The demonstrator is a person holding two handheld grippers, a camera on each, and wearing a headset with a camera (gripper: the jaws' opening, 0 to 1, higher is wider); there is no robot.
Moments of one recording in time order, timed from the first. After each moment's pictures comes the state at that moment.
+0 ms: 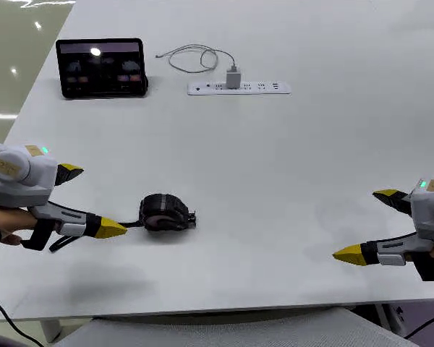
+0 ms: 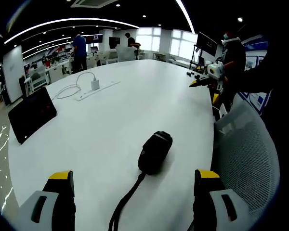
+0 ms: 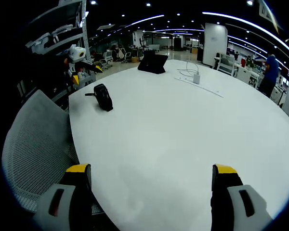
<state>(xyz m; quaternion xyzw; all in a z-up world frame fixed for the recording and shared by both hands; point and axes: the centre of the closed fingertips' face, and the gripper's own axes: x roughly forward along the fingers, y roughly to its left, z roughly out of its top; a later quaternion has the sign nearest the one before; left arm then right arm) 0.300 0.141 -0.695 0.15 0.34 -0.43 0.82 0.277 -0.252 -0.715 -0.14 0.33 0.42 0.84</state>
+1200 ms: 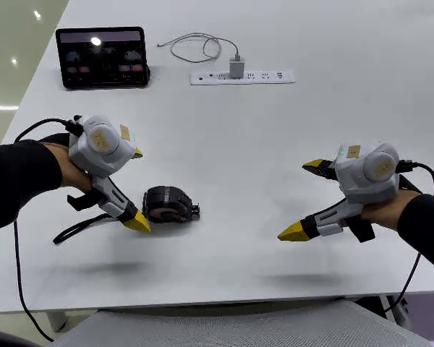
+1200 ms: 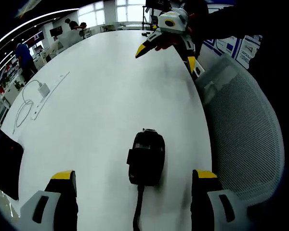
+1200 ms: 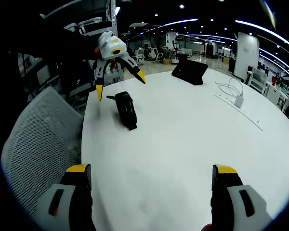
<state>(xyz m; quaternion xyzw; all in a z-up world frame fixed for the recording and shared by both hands) 0.317 0.087 -0.726 0.32 0.38 -0.54 0.68 0.302 -0.135 -0.715 -0.17 0.30 0.54 0.77</state>
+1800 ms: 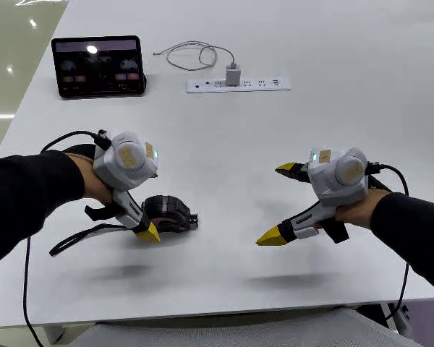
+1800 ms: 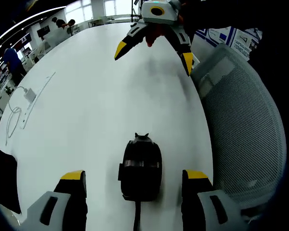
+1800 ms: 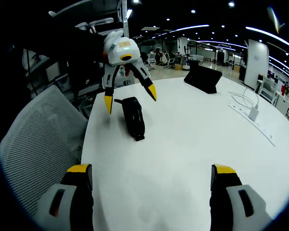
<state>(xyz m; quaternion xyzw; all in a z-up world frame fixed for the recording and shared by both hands) 0.310 0.063 -0.742 0.35 0.39 -0.56 0.64 0.301 -0.091 -0.724 -0.18 0.26 0.59 0.74</state>
